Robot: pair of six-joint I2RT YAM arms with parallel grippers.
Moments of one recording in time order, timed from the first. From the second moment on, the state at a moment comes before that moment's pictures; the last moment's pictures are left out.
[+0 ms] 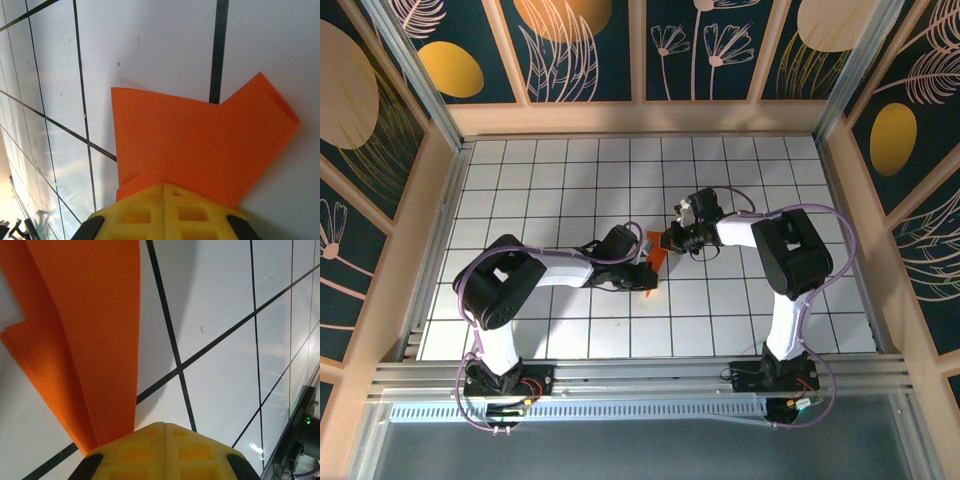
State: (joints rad) left arm -0.77 1.84 0.84 0.09 0.52 -0.75; right arm 0.42 1.93 1.00 -0.09 -0.60 0.57
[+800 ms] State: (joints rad) left arm -0.80 1.83 0.78 0.19 0.51 -0.78; right arm 0.42 1.93 1.00 -0.09 -0.60 0.57
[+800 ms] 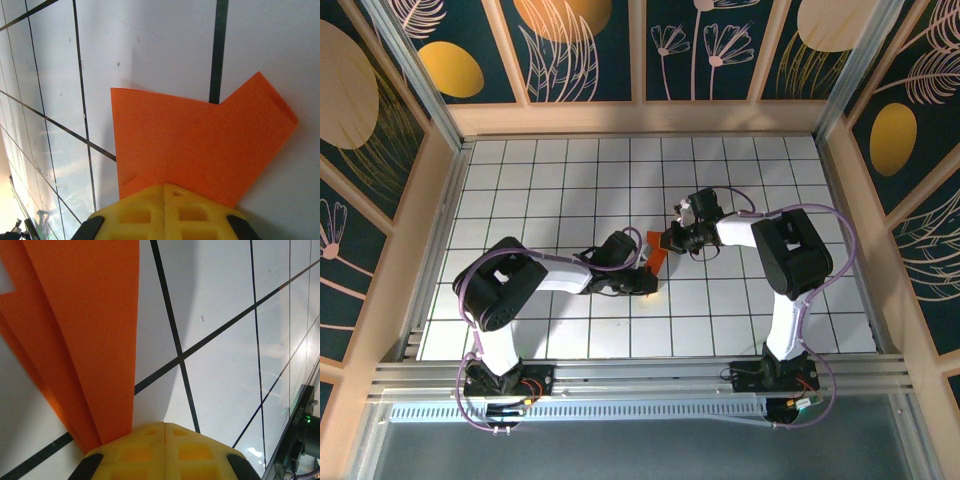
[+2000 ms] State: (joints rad) left arm -0.75 1.76 0.82 0.14 0.54 -0.76; right arm 0.42 1.94 1.02 -0.11 -0.60 0.57
